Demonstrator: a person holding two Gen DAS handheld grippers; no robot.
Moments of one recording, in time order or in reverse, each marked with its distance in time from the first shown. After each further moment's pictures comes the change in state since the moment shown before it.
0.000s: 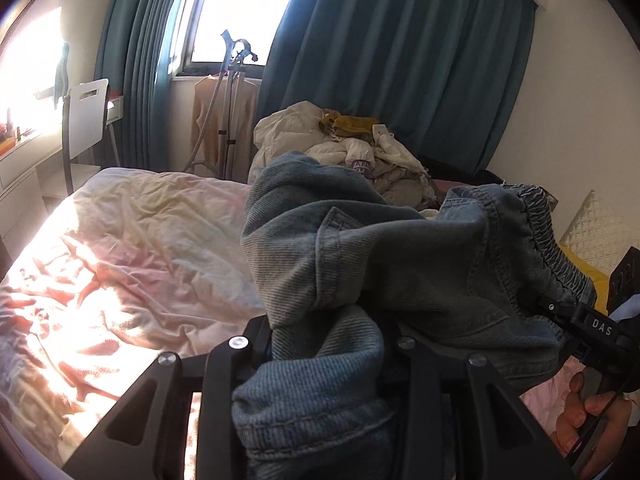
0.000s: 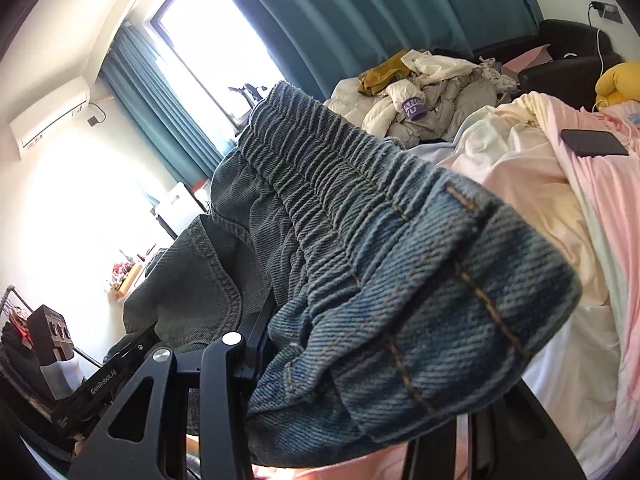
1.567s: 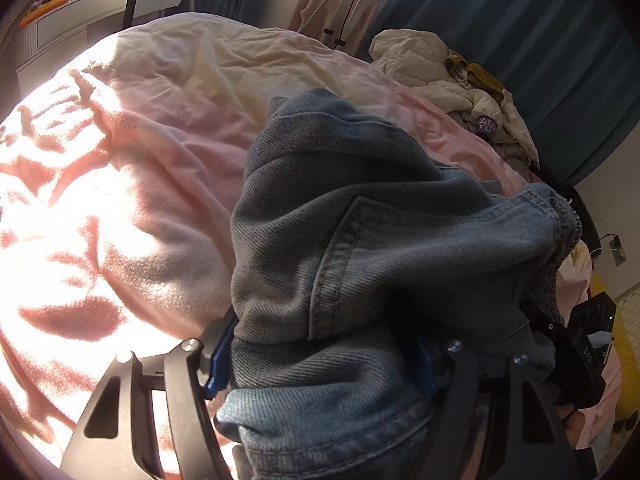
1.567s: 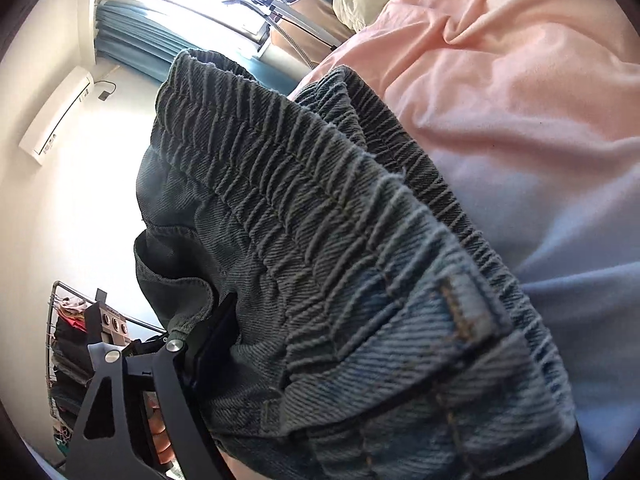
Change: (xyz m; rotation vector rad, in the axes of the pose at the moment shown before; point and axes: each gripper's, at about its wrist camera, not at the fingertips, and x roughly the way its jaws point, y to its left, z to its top) left arm 0.185 0.204 -0.060 -0.336 0.283 0.175; right arm 0.226 -0.061 -0.062 0.102 0.373 0.305
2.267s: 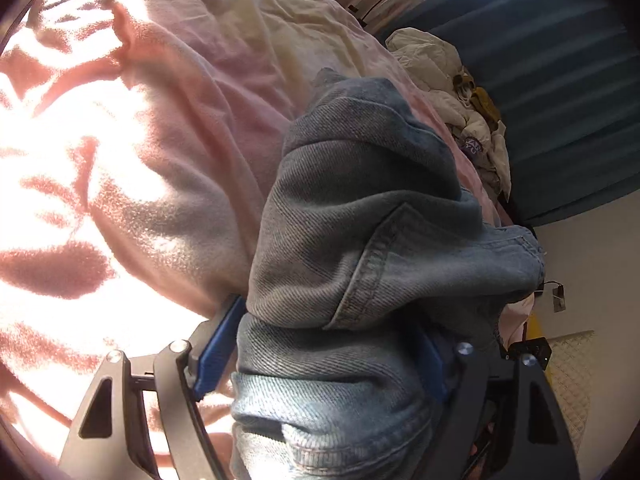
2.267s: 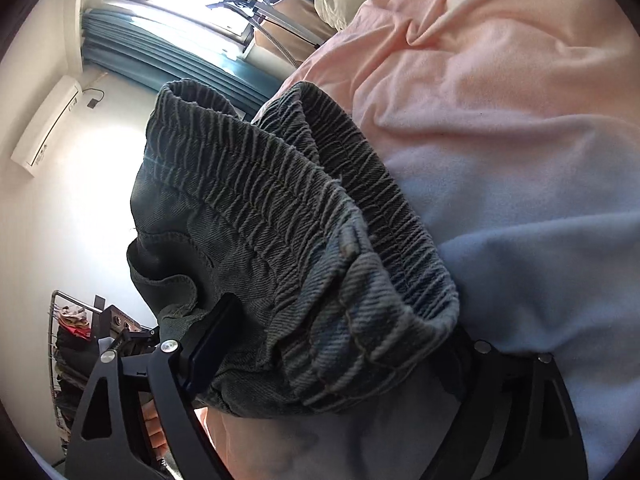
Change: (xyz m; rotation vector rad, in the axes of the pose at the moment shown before) left arm 0.011 0.048 -0.003 -0.277 0.138 -0.240; right arm -0.012 0.003 -0.013 0.062 0.030 -0.004
